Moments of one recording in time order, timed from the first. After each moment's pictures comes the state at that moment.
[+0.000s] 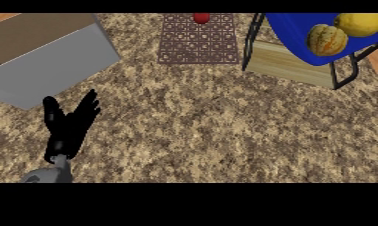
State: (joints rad) left arm -0.05 0.20 0.04 -1.35 0.15 0.02 0.29; right arm -1.27 -0.63 -0.43 -0.70 0.33 -0.17 0.32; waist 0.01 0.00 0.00
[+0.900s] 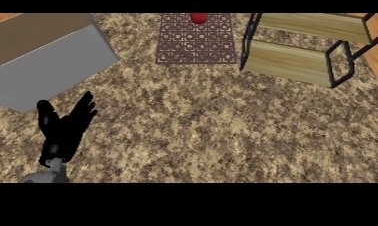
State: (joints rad) left arm -0.02 0.20 0.06 -1.36 0.15 0.01 0.28; right arm -1.08 -0.97 -0.67 -0.70 0.18 -0.15 0.34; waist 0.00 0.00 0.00
